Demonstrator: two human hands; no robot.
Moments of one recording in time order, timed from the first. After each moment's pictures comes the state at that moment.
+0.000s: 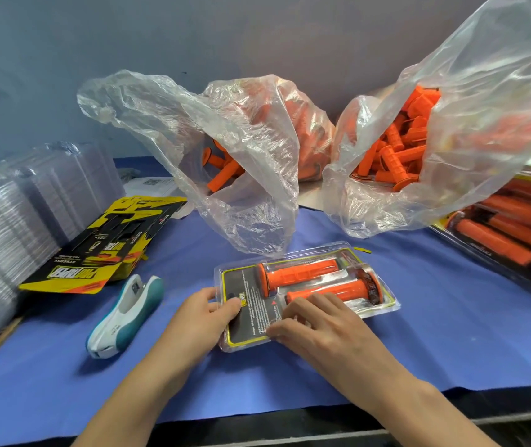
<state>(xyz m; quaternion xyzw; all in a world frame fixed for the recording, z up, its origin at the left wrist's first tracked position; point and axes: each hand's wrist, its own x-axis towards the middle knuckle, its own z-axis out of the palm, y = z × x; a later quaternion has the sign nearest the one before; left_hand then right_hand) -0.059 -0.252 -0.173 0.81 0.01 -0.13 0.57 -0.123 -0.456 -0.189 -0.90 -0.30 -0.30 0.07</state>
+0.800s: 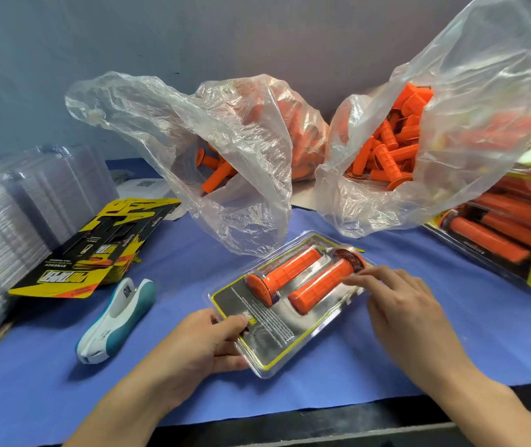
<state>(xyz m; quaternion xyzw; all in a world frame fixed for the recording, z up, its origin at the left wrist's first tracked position) -0.075 -0.255 -0.171 0.68 0.02 -0.29 0.68 -0.138 -0.523 -0.178 -0.94 -0.03 -0.32 0.13</state>
